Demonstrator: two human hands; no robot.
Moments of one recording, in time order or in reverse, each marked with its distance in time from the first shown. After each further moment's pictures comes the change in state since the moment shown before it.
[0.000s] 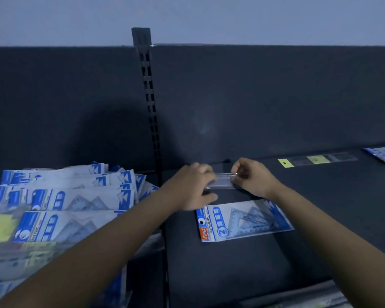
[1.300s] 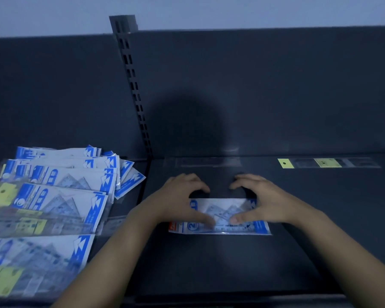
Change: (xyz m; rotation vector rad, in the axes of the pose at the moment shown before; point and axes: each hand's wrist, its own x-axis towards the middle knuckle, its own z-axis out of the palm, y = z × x) left_hand -0.008 0.057 0.013 -0.308 -0.179 -0.355; right_hand -0.044 0.041 -0.045 -0.165 -0.398 -0.287
